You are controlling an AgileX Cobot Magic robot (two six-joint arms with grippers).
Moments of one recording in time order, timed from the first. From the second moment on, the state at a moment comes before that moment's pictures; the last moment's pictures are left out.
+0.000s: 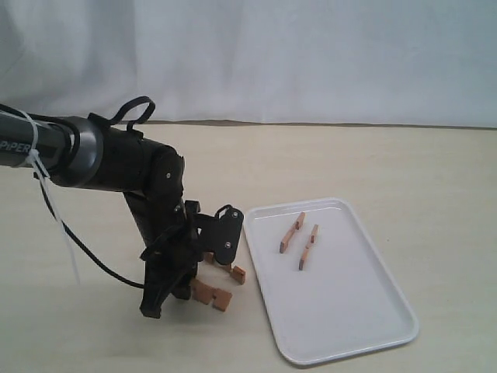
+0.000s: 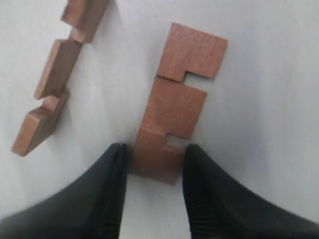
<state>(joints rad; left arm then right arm) -0.62 2.08 -1.25 -0.14 0.74 1.26 -0.03 0.00 0.00 0.10 0.22 -0.01</state>
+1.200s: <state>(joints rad) -0.98 2.15 -1.58 -0.11 0.50 0.12 -0.03 0.00 0.00 0.10 0.22 -0.01</state>
